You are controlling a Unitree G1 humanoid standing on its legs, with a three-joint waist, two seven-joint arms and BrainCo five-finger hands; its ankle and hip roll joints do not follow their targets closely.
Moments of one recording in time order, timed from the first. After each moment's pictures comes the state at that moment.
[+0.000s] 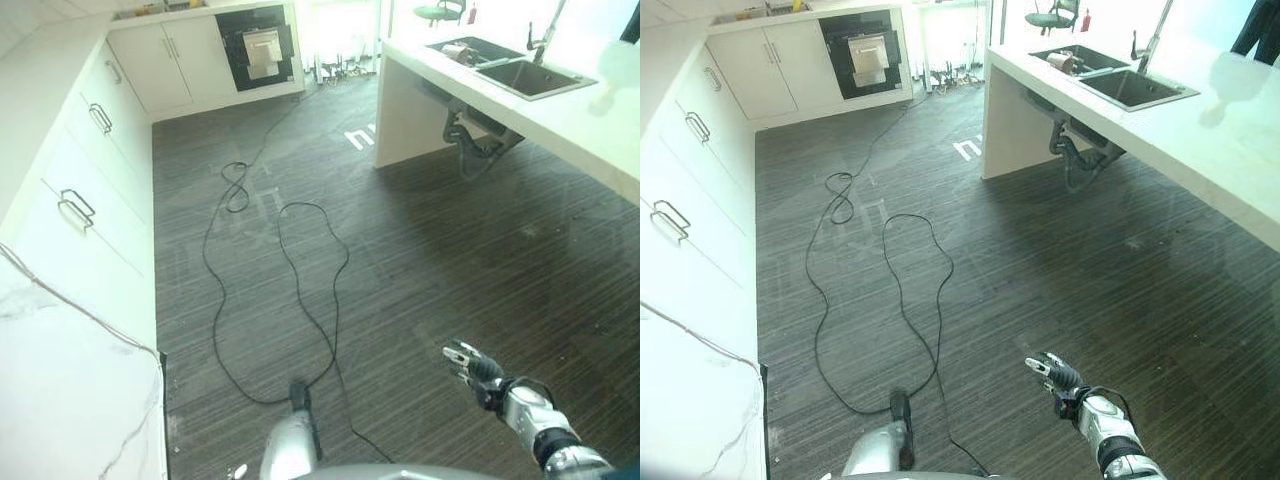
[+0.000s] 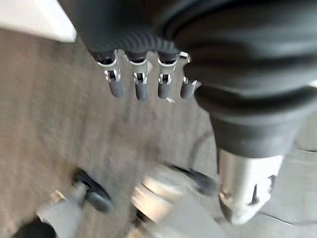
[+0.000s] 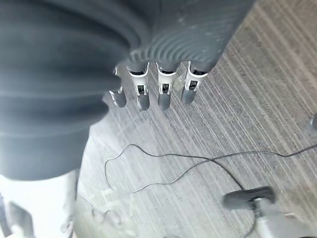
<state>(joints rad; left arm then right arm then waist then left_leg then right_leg) 0.14 0.23 0.12 1.36 -0.52 0.06 -0.07 -0.18 -0.38 0.11 1.03 0.45 0.03 0.33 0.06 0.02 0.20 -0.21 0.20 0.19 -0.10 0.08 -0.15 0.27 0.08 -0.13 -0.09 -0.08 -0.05</state>
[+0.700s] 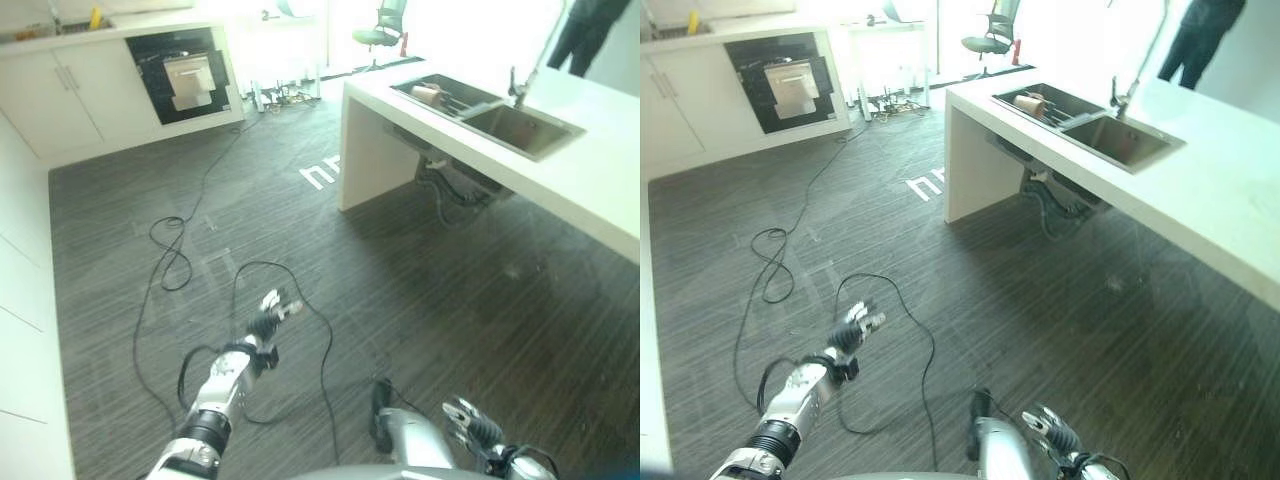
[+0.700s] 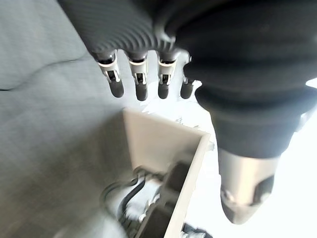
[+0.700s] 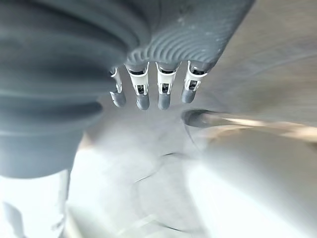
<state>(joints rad) -0.06 0.29 -0.13 0.48 -0.50 -0.07 -0.14 0.25 -0.32 0.09 0.58 0.47 -0.06 0.27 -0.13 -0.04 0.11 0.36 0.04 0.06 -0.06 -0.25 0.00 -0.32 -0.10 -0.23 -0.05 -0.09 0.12</state>
